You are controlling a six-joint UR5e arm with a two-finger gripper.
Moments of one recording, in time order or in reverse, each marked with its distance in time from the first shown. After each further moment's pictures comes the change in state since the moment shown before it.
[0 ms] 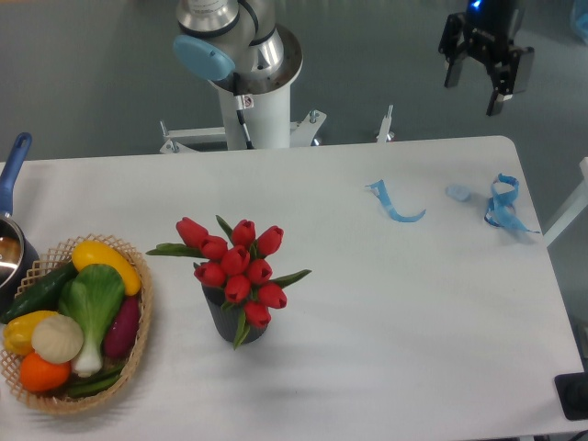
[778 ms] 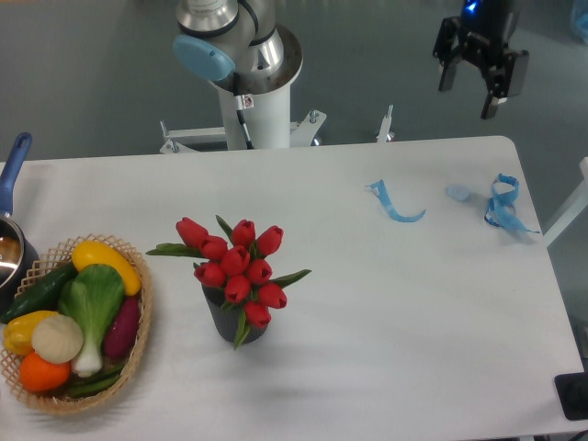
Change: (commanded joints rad) arm -0.020 0.026 -0.055 0.025 -0.063 -0.168
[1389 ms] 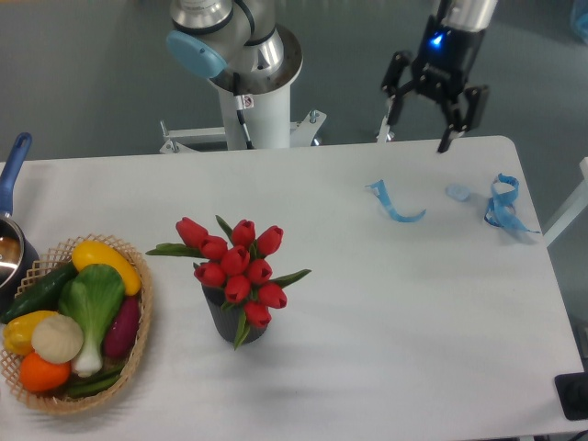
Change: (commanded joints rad) arm -0.137 -0.030 -0.088 0.002 -0.352 -0.367
